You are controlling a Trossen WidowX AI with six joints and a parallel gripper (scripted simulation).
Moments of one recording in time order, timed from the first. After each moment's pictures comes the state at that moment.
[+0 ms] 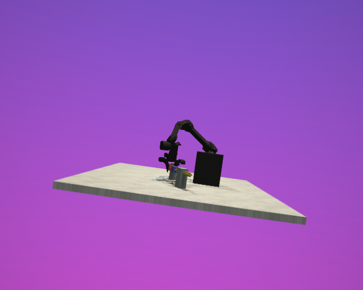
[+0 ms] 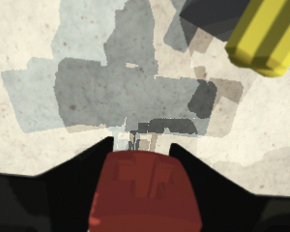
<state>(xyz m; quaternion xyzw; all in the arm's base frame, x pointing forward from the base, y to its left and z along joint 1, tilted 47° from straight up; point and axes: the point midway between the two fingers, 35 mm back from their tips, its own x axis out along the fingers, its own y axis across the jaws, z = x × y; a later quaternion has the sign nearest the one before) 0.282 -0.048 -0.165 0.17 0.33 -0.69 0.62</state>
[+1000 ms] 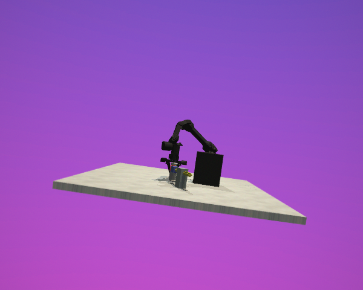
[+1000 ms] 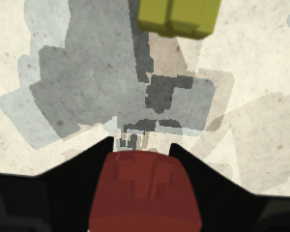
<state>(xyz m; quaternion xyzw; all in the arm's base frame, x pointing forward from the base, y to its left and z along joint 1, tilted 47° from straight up) 0.267 -0.049 -0.165 0.28 0.24 -0.73 0.58</state>
